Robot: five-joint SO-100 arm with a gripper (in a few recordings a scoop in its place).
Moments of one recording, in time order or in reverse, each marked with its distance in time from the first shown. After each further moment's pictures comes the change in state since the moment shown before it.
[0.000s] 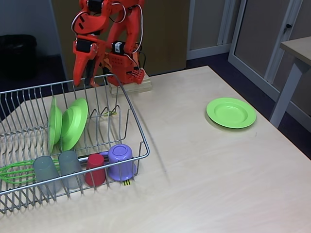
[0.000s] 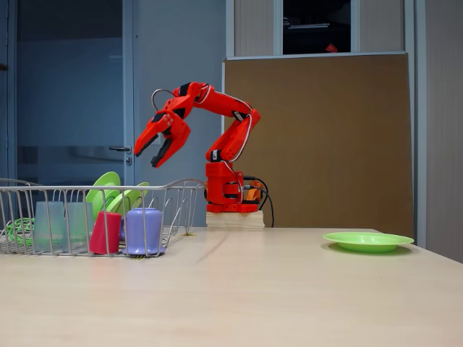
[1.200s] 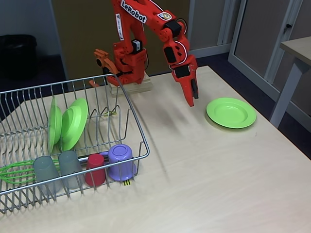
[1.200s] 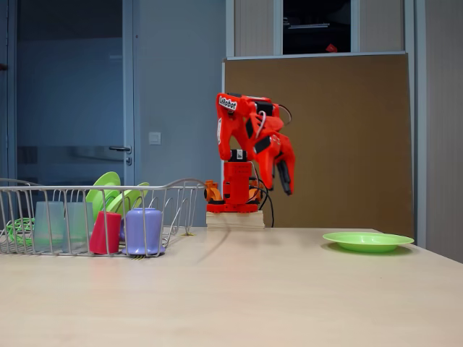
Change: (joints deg) arm -74.4 -27.4 6.4 -32.1 73.3
